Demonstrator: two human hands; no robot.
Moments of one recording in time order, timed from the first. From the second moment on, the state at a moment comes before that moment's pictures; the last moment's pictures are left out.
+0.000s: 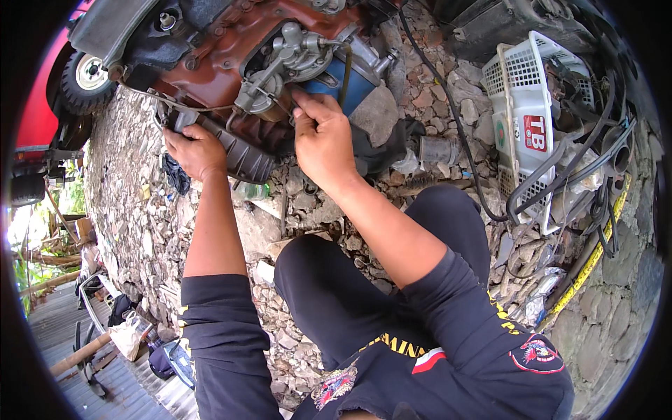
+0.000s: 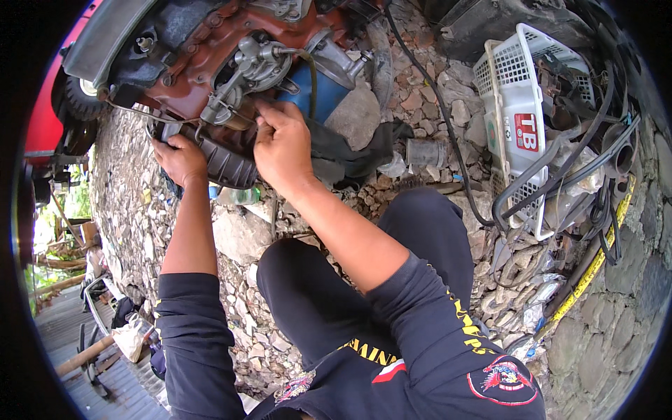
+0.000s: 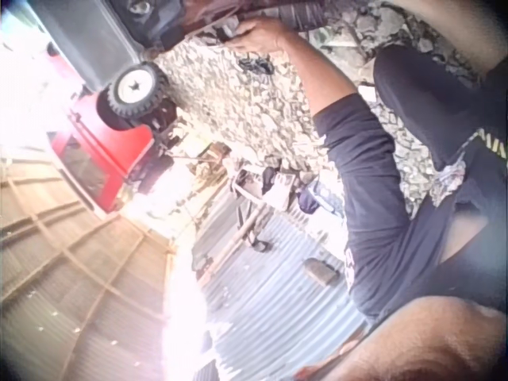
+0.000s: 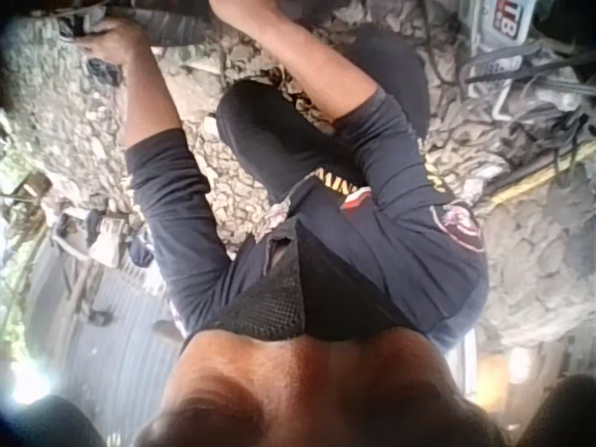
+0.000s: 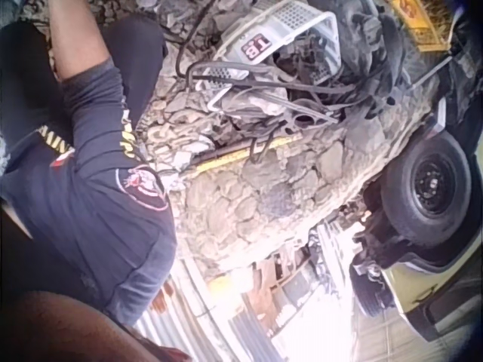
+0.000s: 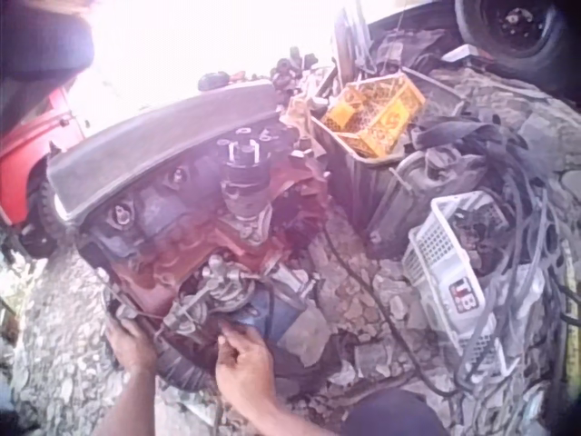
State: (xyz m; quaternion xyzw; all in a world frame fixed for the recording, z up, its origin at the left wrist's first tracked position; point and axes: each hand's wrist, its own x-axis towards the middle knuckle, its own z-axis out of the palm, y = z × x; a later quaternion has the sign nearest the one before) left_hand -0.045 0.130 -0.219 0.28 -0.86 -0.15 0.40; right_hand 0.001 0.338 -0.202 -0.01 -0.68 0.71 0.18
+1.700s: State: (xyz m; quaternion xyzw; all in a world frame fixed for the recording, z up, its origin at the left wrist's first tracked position) left_hand -0.049 0.124 -0.223 0.30 -0.86 -0.14 0.38; right_hand -0.028 0.329 -0.227 0.08 -0.29 0.95 -0.08
